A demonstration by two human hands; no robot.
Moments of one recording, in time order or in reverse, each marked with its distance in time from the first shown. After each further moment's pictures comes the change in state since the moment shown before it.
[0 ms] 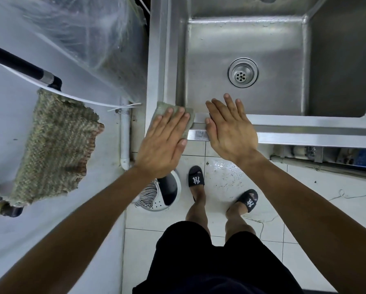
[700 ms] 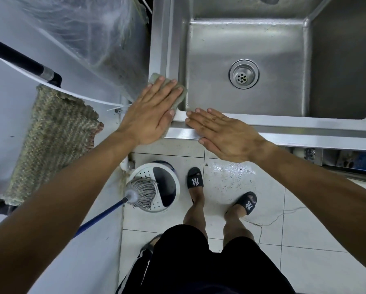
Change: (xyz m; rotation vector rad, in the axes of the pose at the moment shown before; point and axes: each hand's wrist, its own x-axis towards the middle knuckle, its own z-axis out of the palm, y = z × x) left_hand 0.048 -0.061 -0.023 -0.018 -0.003 0.046; right_hand 0.012 0.018 -0.006 -0.125 -0.167 -0.609
